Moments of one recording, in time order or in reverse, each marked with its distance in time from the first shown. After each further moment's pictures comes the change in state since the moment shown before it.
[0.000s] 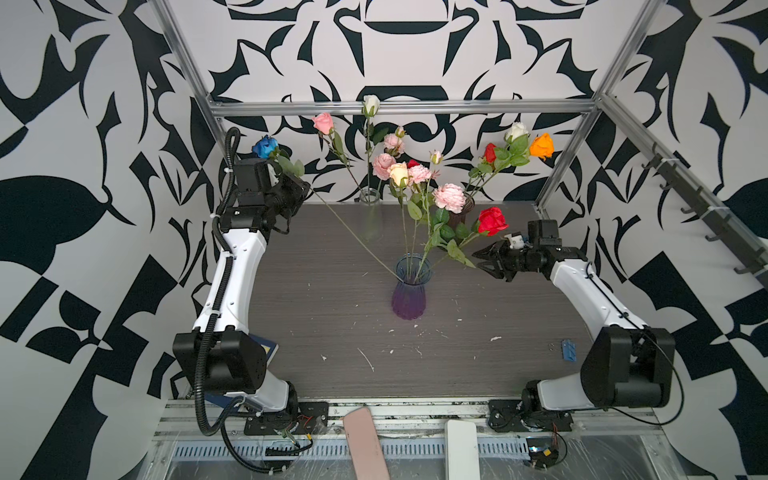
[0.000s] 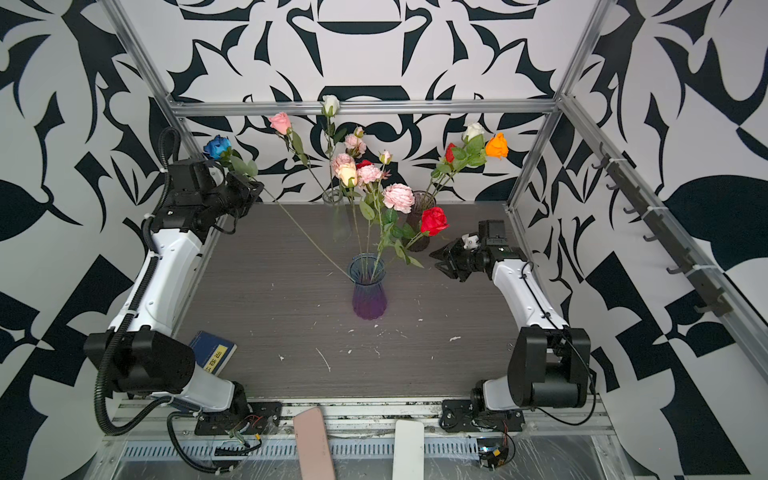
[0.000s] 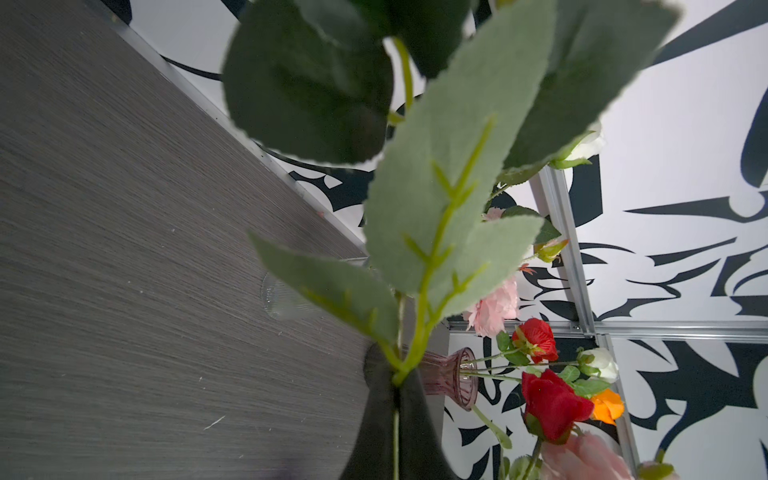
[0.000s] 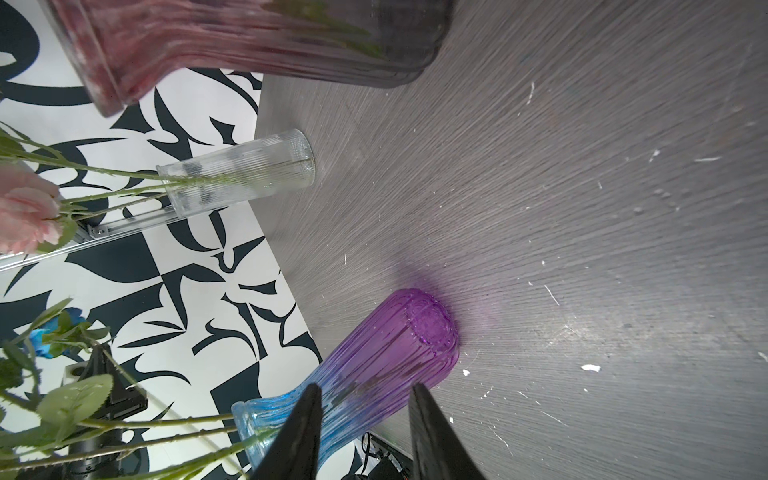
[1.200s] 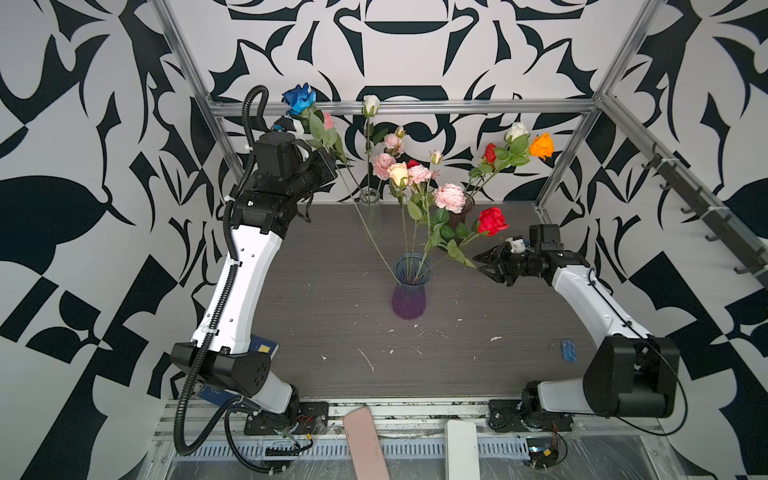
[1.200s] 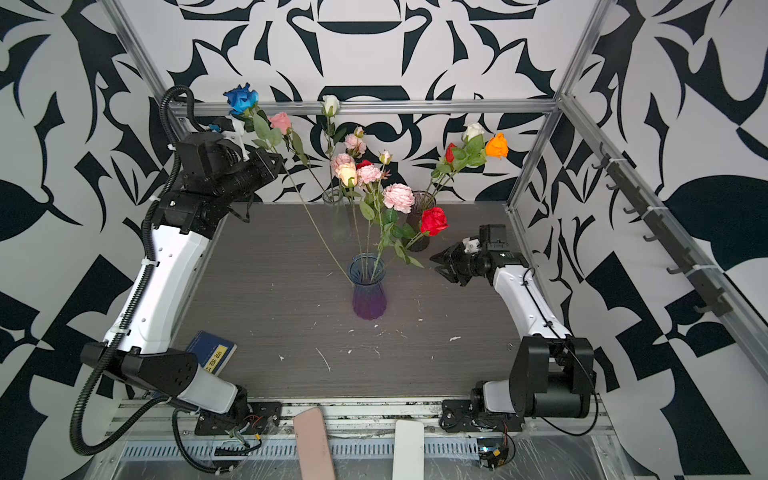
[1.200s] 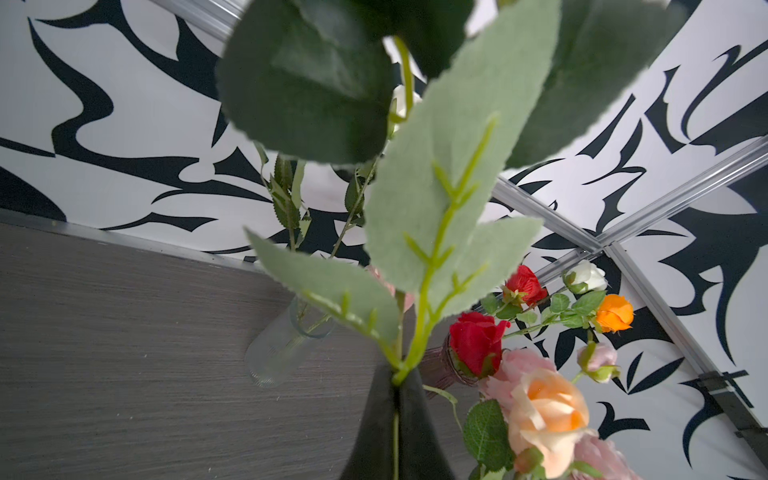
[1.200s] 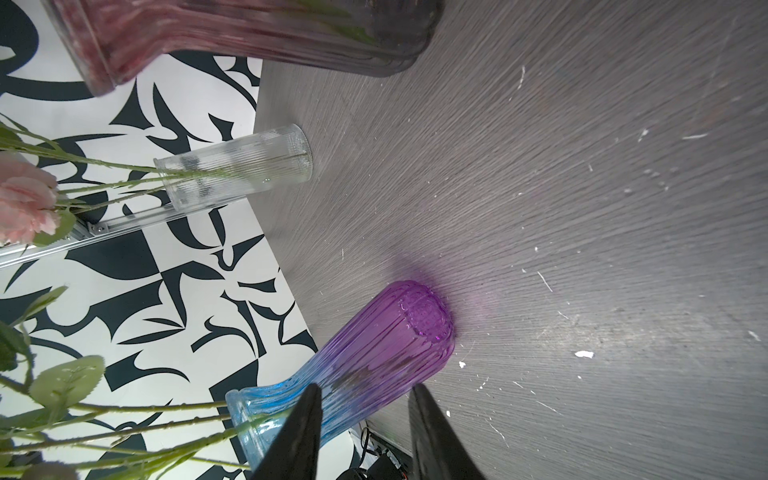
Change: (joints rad) left arm -0.248 0.013 0.303 -0.097 -0.224 0.327; right arm 0.000 -0.049 -0.040 0.006 0.002 0.006
